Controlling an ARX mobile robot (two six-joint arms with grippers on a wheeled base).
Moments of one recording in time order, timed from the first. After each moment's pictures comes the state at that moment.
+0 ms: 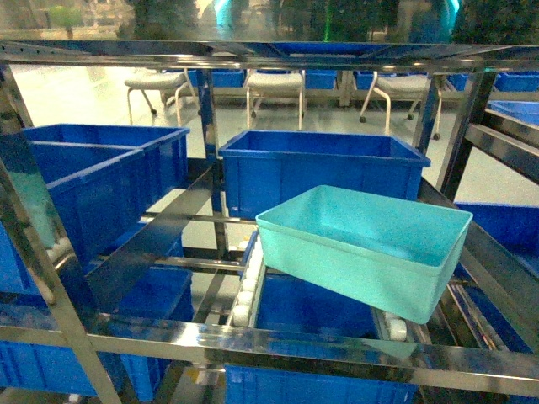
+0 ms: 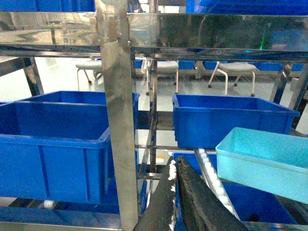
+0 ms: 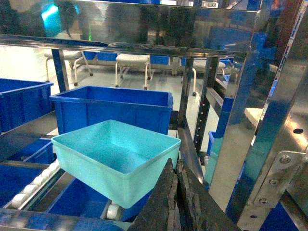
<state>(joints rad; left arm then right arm) 0.00 0.47 0.02 0.47 0.00 -0.02 0.00 0.55 0.01 0.54 0.00 -0.01</state>
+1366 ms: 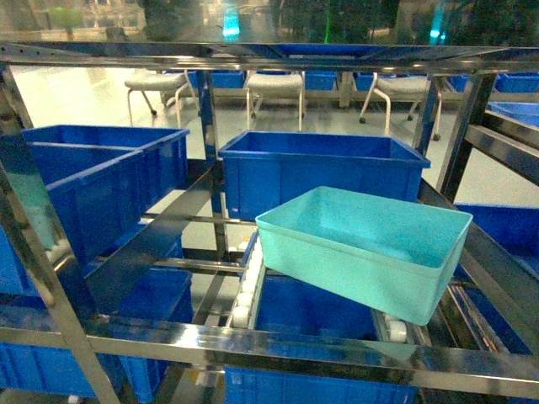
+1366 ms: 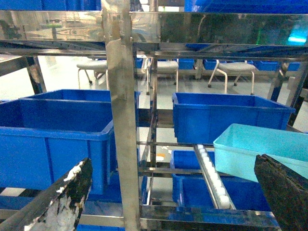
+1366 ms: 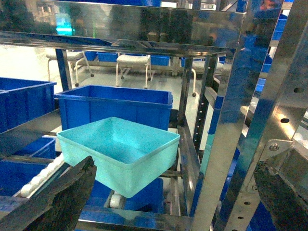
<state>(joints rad) 0.00 0.01 0.02 0.00 0.00 -0.01 0.00 0.00 0.01 0.00 0.00 -0.01</state>
